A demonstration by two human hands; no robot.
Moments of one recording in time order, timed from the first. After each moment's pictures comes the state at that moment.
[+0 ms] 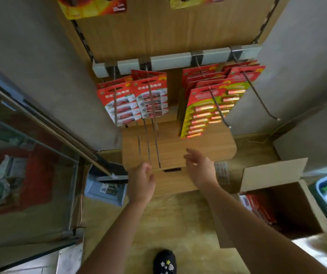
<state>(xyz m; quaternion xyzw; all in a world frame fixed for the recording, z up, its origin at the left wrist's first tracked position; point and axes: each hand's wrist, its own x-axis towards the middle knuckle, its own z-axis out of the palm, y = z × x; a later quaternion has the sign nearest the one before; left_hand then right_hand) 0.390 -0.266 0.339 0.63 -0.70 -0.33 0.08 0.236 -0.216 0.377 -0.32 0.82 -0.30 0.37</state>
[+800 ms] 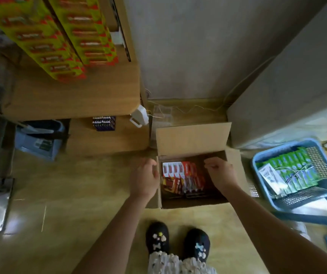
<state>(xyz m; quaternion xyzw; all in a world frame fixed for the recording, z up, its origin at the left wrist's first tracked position) 0.078 -0.014 0.247 0.61 -0.72 -0.32 -0.02 -0.114 0.053 0.252 -0.28 0.86 -0.15 0.40</state>
